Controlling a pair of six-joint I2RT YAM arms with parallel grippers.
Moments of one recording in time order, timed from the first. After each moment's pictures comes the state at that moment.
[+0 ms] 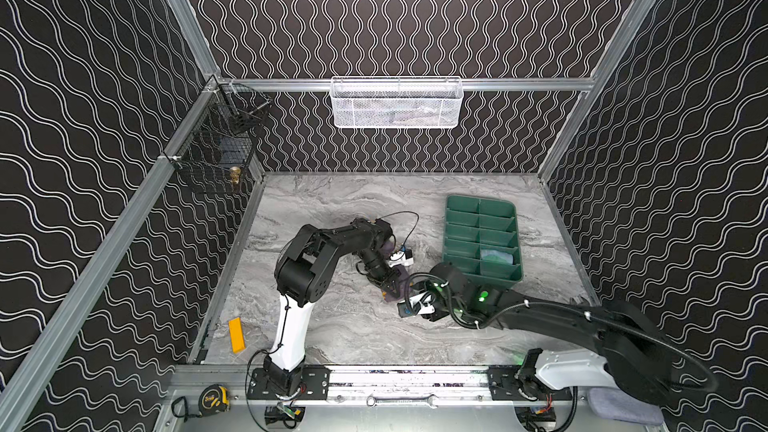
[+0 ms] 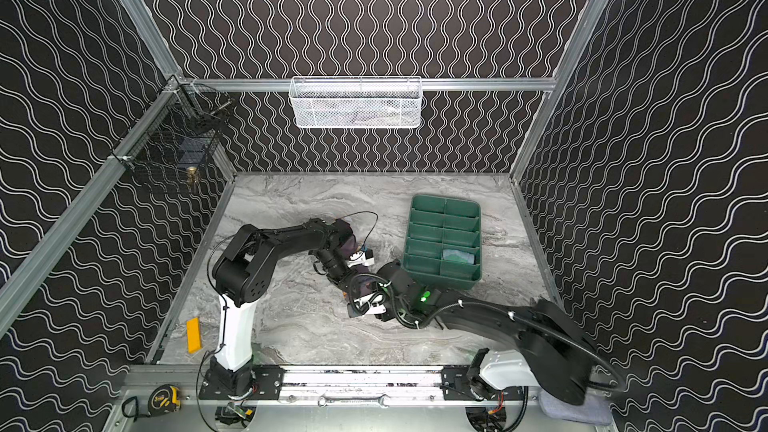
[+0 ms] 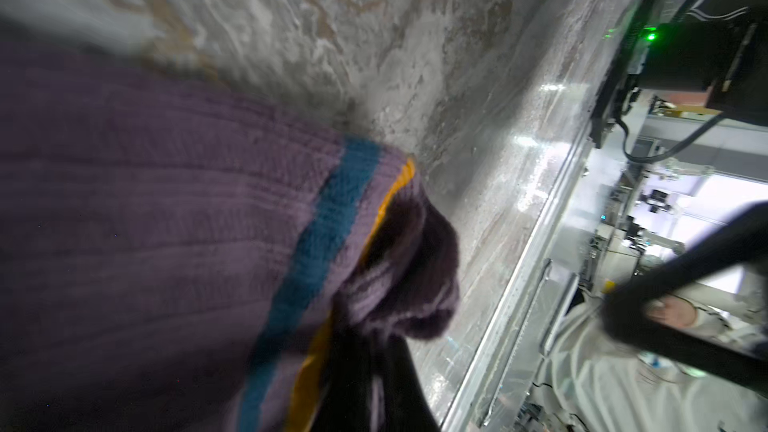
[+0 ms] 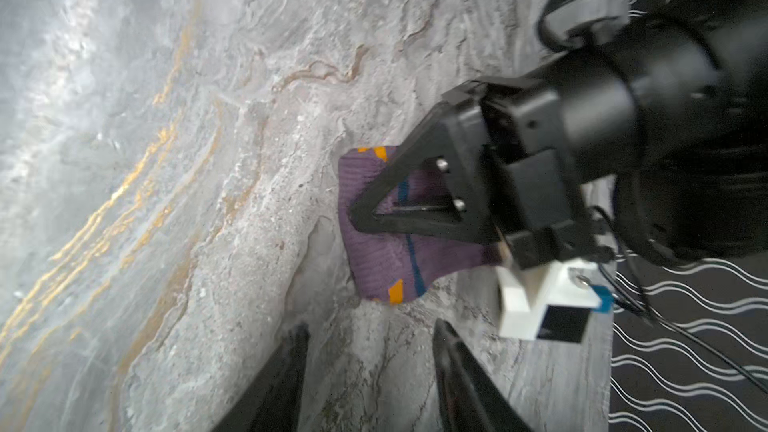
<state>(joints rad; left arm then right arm) -0.56 2.11 1.36 -0.98 0.70 0.30 0.97 1.38 0.67 -0.13 -0.02 -1.03</state>
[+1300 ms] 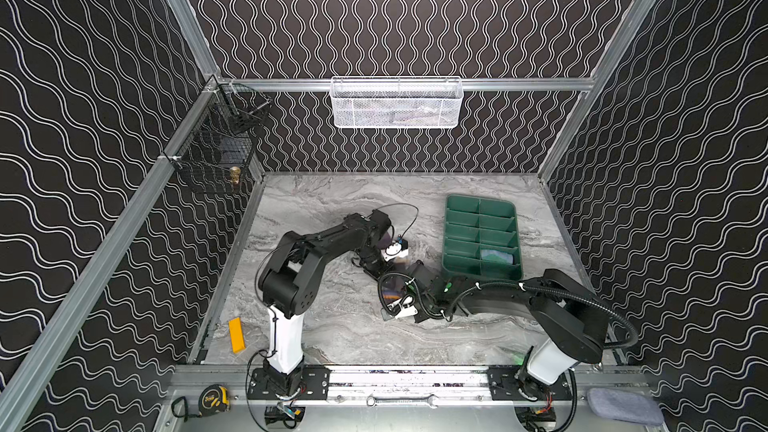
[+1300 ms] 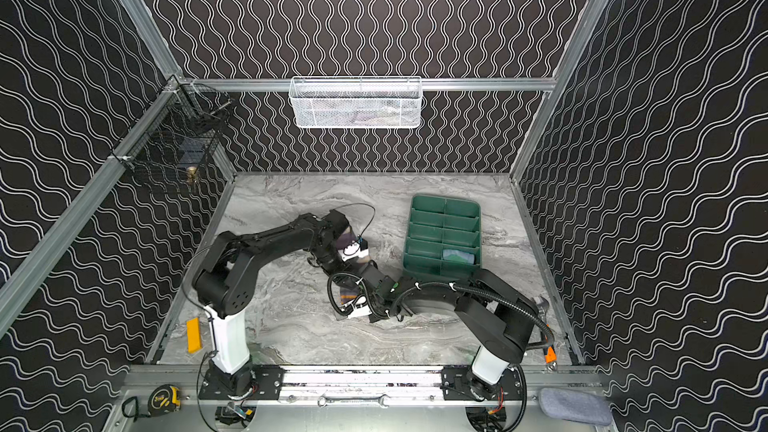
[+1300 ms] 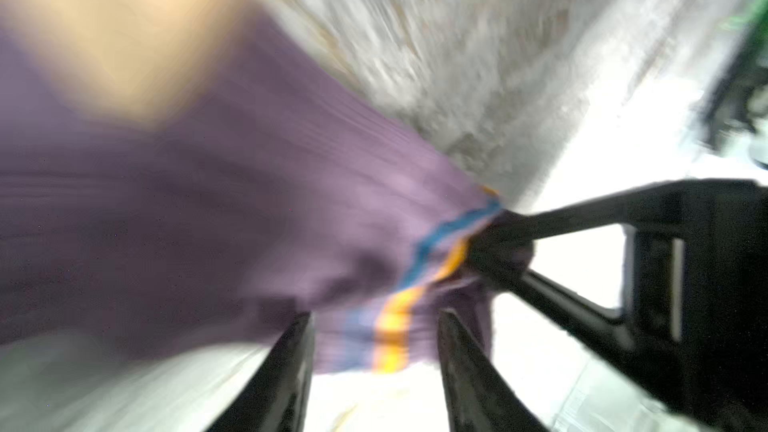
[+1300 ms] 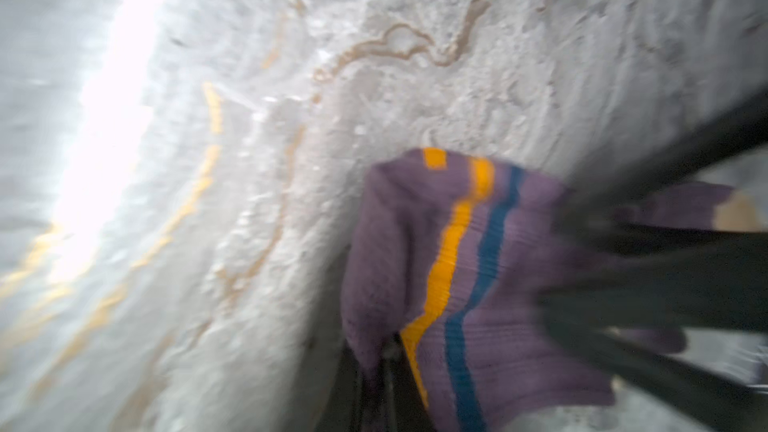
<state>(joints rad) -0.56 1.89 1.34 -0.91 0.38 0.27 0.99 1.67 0.84 -0.28 -0.05 -0.99</state>
